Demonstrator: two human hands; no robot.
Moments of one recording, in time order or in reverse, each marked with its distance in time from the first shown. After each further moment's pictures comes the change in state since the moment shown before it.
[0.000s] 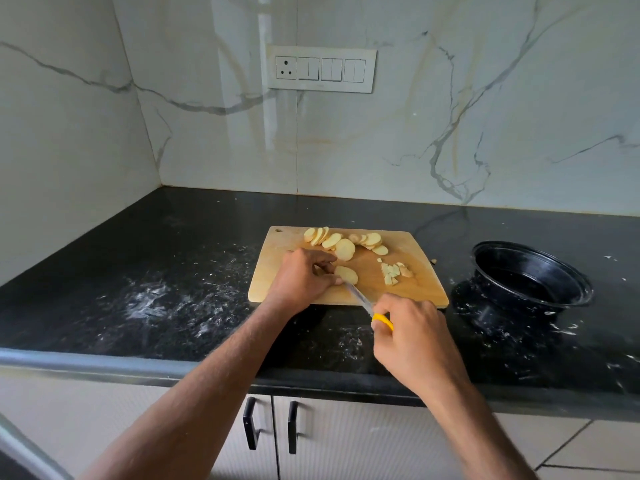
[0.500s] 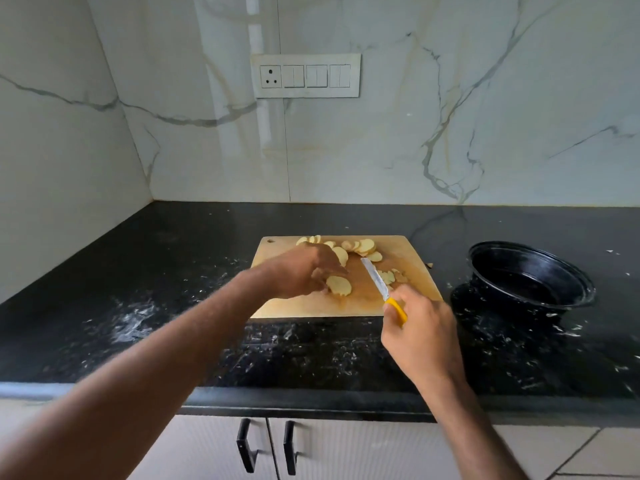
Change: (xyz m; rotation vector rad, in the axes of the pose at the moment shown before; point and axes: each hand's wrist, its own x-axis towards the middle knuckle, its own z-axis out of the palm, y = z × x) left_hand 0.038 0.023 -0.032 0.391 -0.490 0.361; right_hand 0.023 0.027 0.019 0.091 0.260 0.088
